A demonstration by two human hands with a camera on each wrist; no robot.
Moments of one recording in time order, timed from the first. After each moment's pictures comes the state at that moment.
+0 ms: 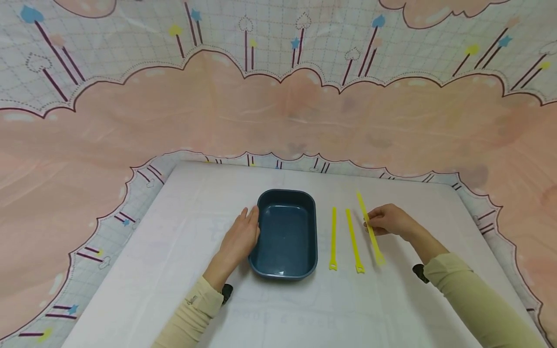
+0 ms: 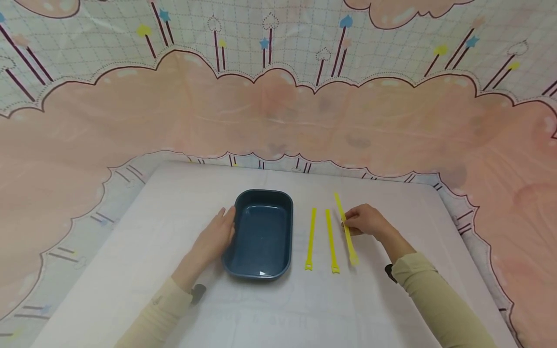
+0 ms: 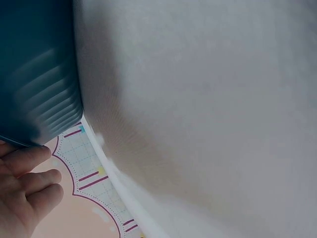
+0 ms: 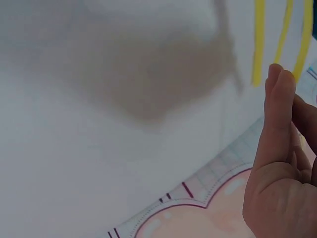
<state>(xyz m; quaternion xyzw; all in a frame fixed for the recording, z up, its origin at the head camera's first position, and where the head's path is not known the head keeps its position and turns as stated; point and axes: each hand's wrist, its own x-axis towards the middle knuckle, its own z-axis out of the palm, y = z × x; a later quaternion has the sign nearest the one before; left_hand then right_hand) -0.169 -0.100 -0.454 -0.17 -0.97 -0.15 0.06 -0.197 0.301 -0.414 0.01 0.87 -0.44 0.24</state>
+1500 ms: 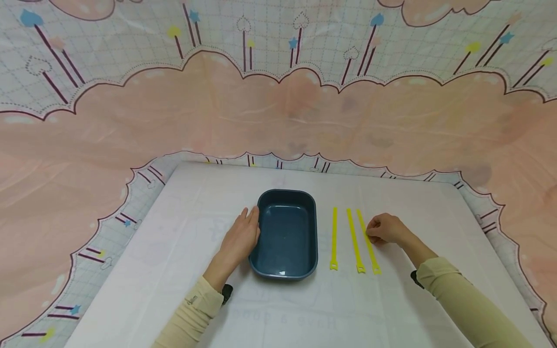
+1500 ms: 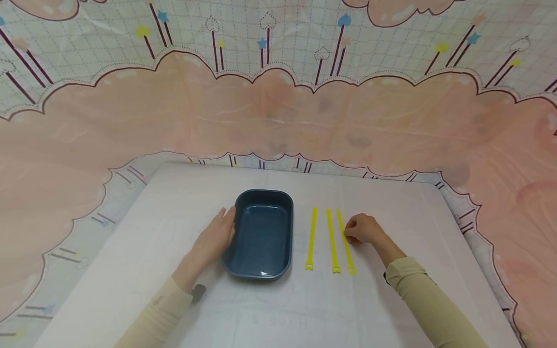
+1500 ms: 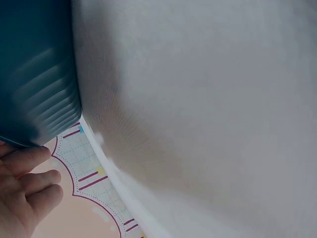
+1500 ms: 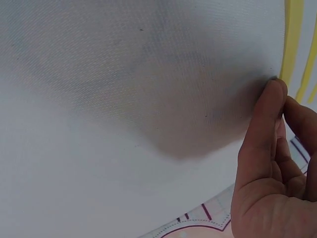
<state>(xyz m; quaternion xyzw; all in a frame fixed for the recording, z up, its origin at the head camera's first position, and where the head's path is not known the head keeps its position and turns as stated) -0.168 -0.099 -0.451 -0.18 -0.97 -0.14 0.05 -0.189 0.301 -0.448 0.02 0.91 -0.36 0.21</state>
